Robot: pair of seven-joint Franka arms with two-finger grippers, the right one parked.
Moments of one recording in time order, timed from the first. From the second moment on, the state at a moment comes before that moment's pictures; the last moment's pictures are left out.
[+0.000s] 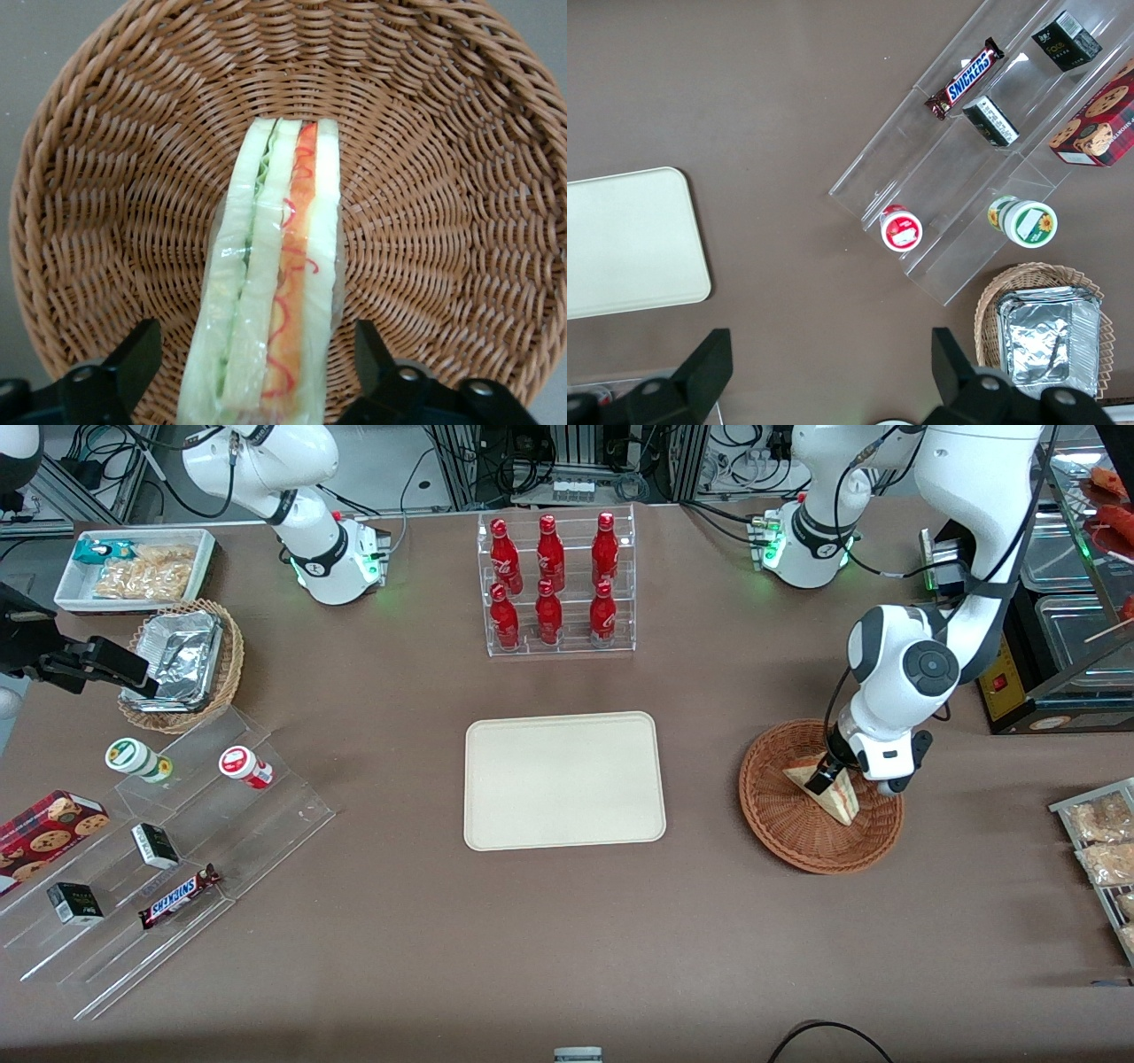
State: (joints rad) arm -0.08 0.22 -0.07 -2.35 -0.01 2.61 -1.04
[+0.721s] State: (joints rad) arm -0.09 0.19 -0.08 -2.08 -0.01 2.13 -0.93
